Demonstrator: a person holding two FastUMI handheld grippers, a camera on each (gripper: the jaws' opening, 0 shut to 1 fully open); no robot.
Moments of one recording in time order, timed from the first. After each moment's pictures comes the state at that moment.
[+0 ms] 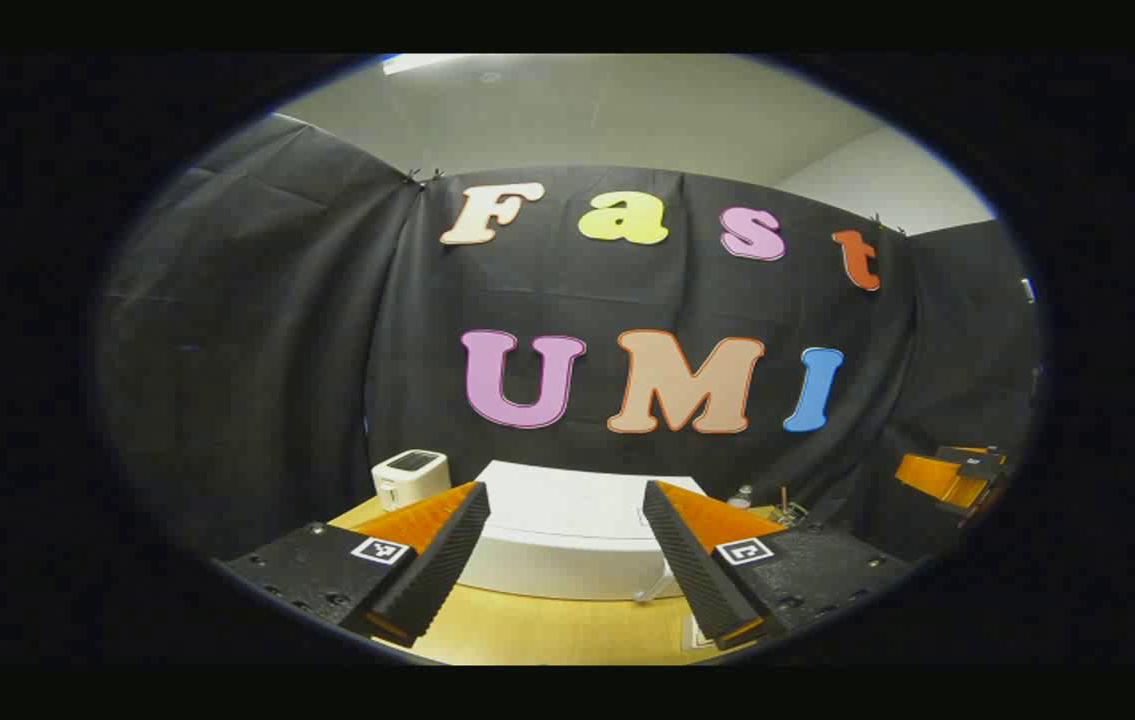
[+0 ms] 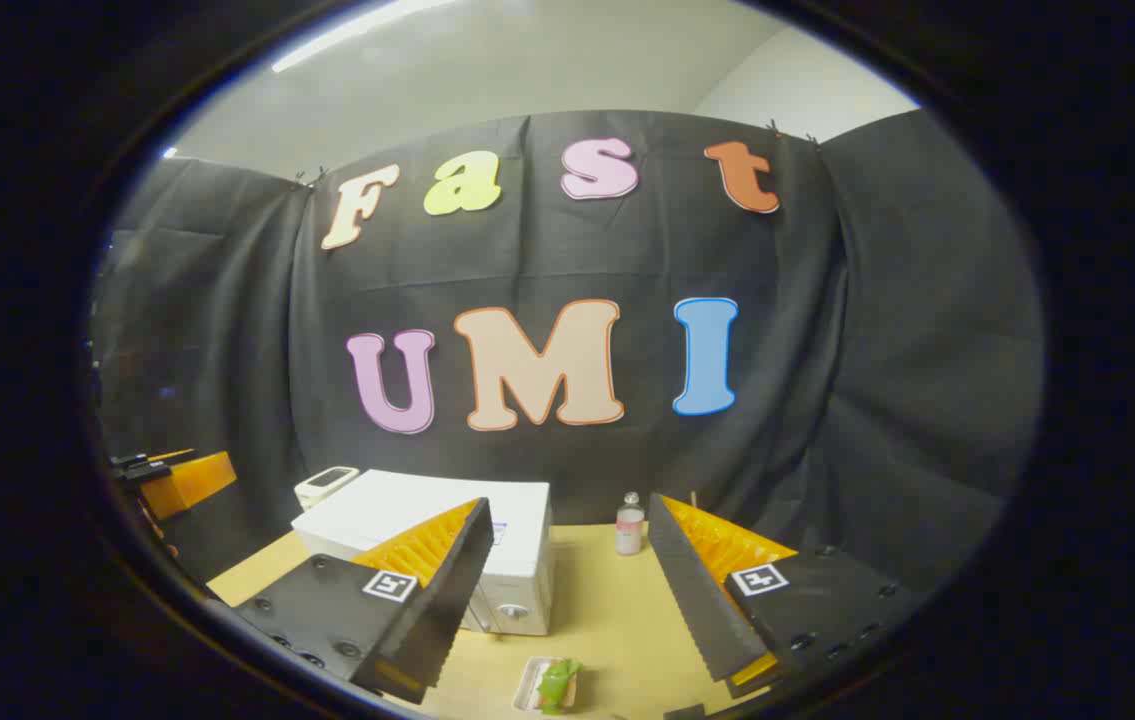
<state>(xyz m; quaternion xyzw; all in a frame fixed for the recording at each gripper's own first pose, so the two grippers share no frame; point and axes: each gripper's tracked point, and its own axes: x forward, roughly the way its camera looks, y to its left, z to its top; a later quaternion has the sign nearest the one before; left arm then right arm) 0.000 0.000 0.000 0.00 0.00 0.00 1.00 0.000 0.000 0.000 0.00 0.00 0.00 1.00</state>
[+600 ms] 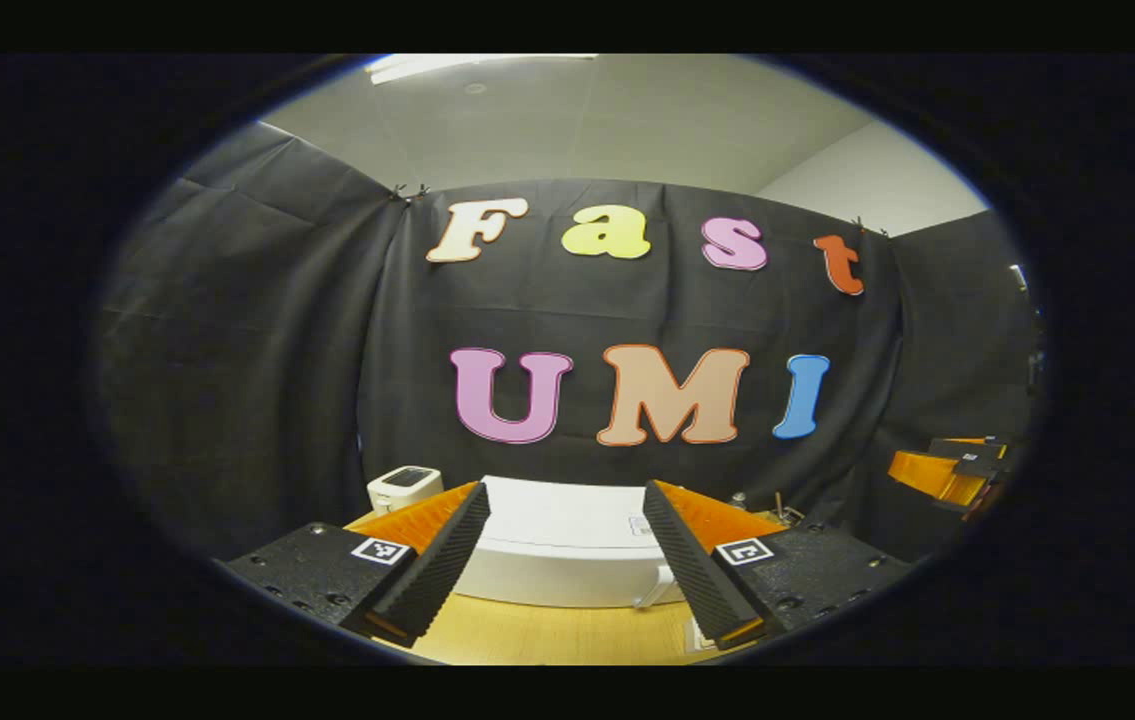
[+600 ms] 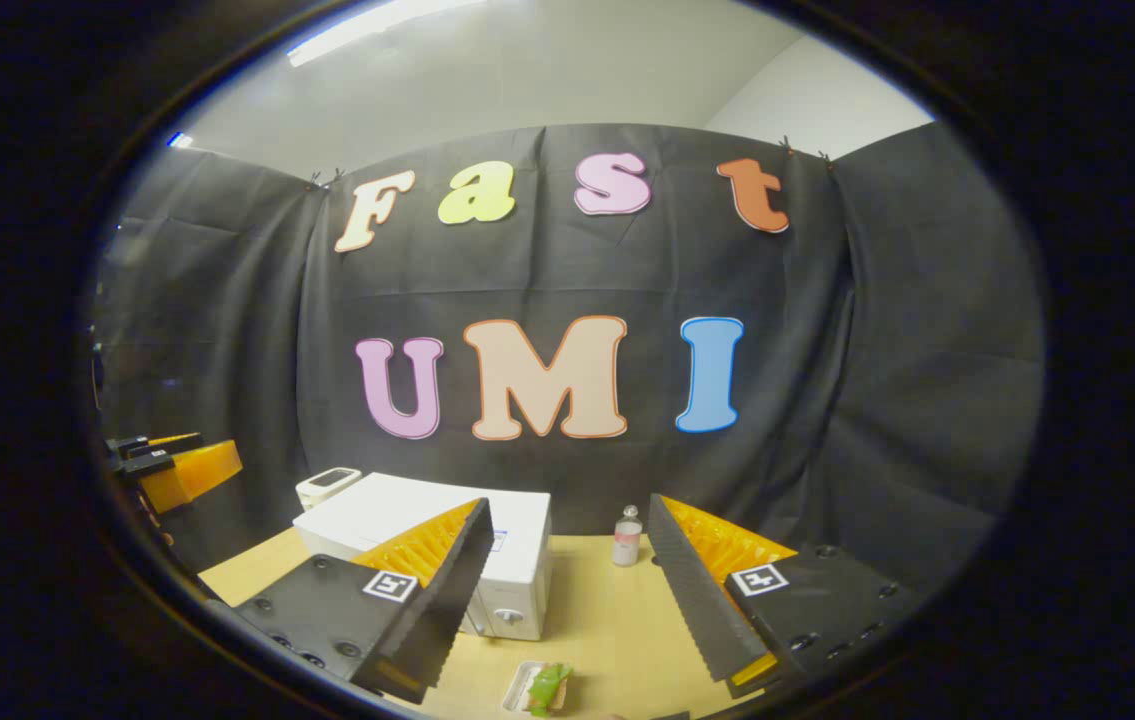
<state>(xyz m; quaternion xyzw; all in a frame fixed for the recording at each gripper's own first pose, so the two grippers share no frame) -0.003 -0.013 0.010 0.02 -0.02 -0.02 1.00 -0.010 0.000 0.012 -0.02 -0.02 0.00 1.00</state>
